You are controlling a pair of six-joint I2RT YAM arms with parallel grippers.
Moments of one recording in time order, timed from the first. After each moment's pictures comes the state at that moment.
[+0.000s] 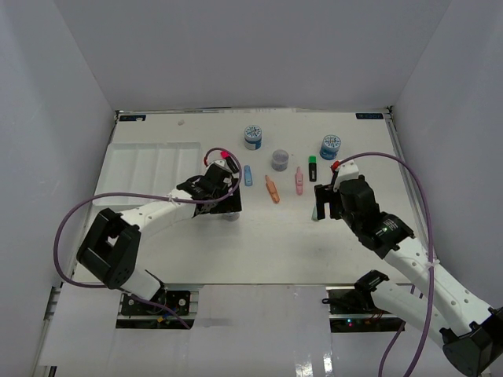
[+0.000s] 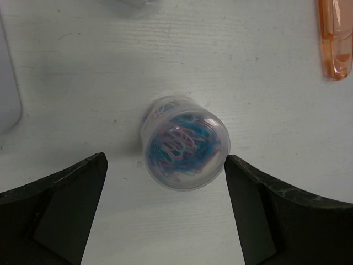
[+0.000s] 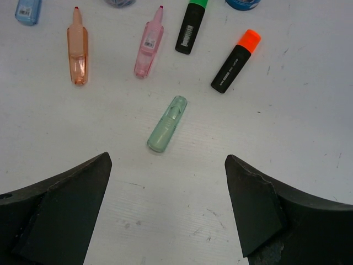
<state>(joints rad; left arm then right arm) -0.64 1.49 0.92 -0.39 -0.18 -0.58 0.61 0.79 0.72 -0.50 0.33 0.12</state>
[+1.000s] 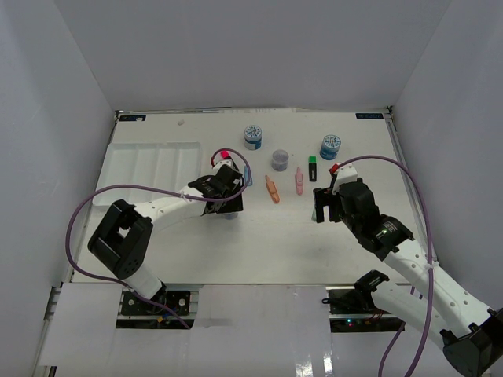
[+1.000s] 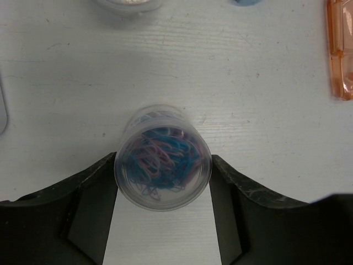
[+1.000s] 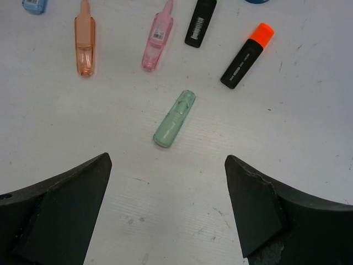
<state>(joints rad) -0.69 1.60 0.97 -0.38 -0.27 -0.64 0.61 0.78 0.69 -0.50 0.30 0.12</state>
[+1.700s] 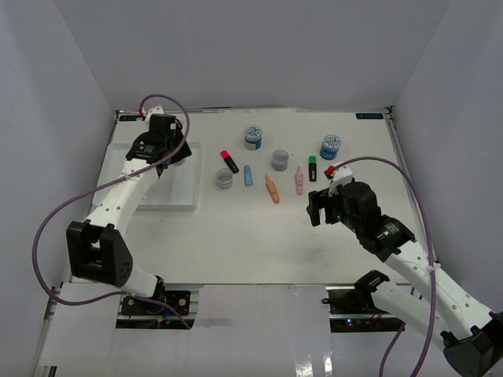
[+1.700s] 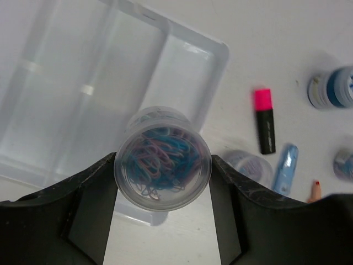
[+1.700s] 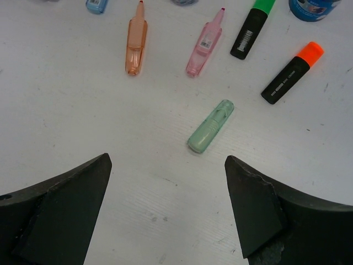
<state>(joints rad) -0.27 1.47 1.28 -0.54 -0.31 -0.50 0.61 0.76 0.69 -0.47 0.13 0.10</state>
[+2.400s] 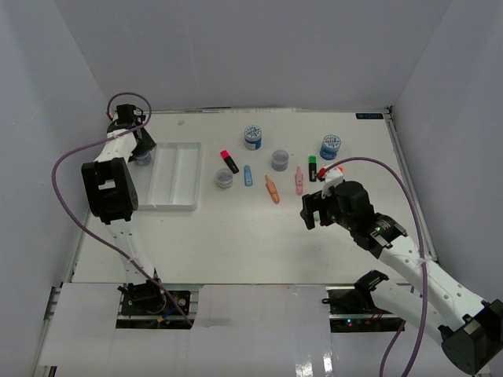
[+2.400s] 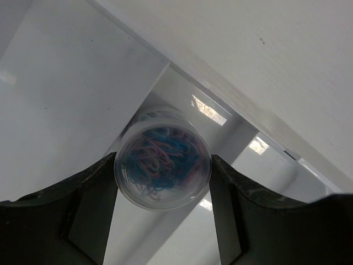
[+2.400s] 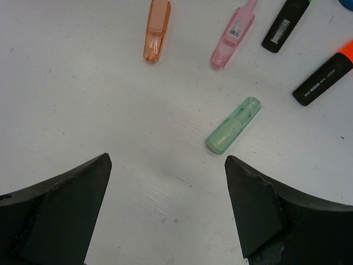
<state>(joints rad) 0.17 2.12 1.73 -0.52 -0.22 -0.42 0.61 0.82 0.66 -0.42 0.03 0.09</state>
